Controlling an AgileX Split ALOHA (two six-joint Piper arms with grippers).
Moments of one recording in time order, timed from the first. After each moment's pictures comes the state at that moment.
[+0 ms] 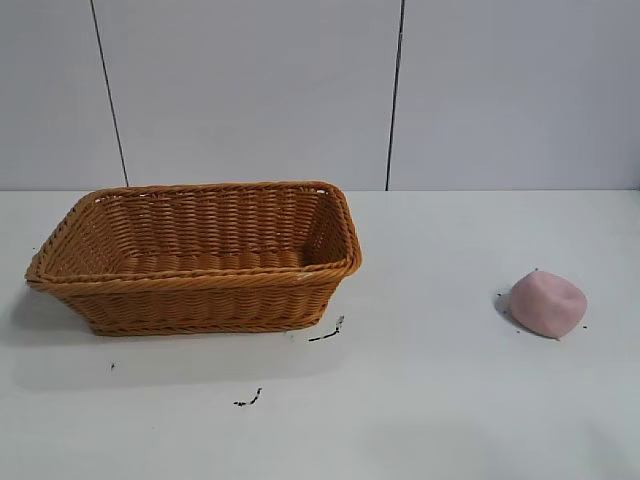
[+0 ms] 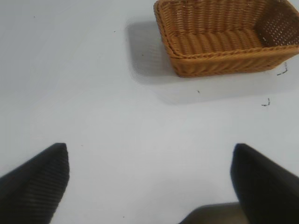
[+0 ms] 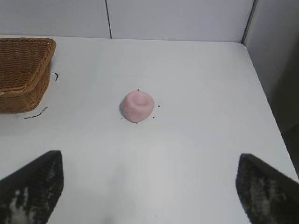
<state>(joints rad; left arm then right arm) -0.02 -0.01 -0.50 -0.04 1.07 0.08 0.00 0.00 -0.50 0.01 1.01 -0.06</state>
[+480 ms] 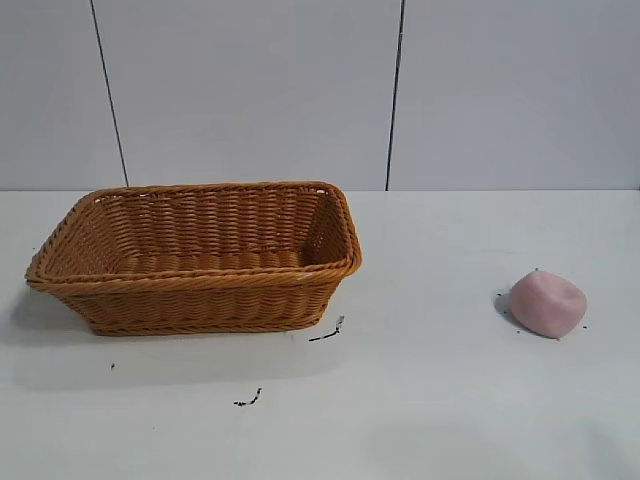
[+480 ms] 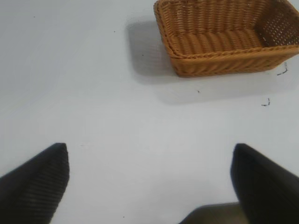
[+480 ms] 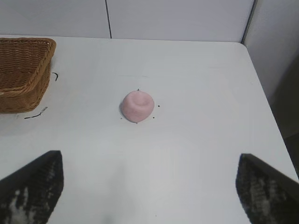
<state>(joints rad) -0.02 -0.01 -0.50 -0.04 1.07 0.08 0.00 0.11 -0.51 0.01 1.02 -0.06</state>
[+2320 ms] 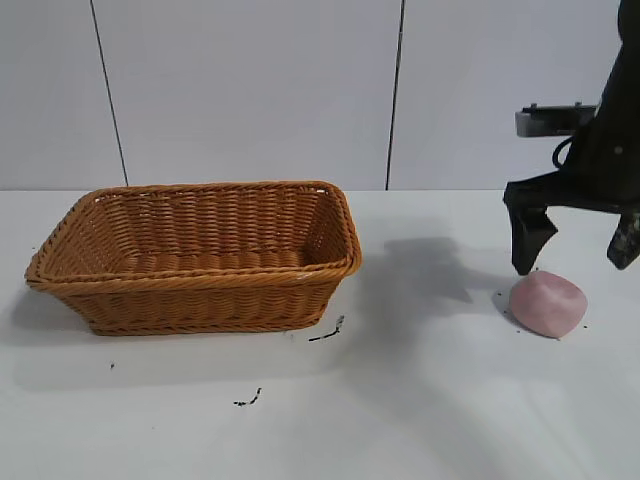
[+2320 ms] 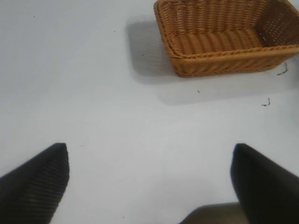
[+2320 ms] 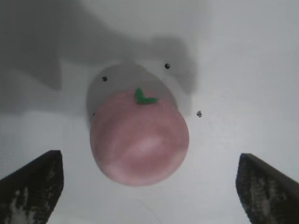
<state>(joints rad) -0.02 -0.01 -0.50 -0.04 1.07 0.08 0.06 2.09 -1.30 0.02 0.73 -0.06</state>
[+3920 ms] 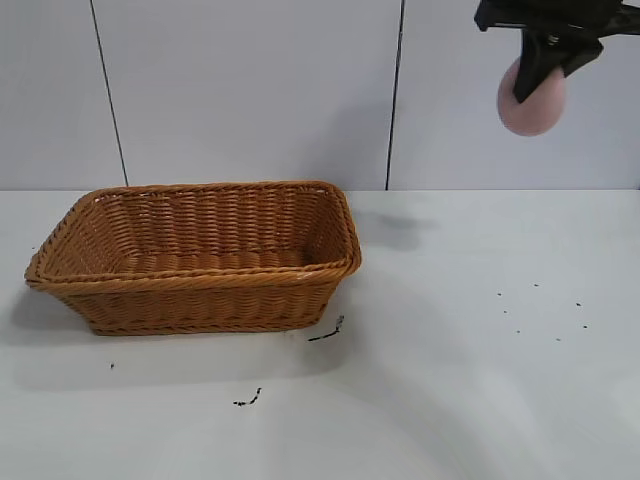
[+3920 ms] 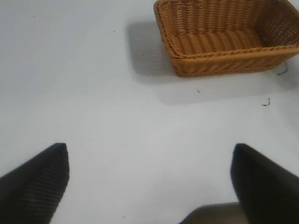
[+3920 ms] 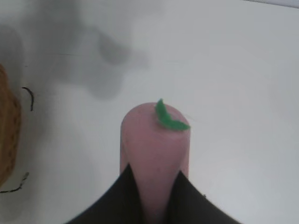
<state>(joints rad) -0.02 -0.01 -0.50 -0.04 1.07 0.08 0.34 2.01 -1.93 0.06 1.05 -0.07</state>
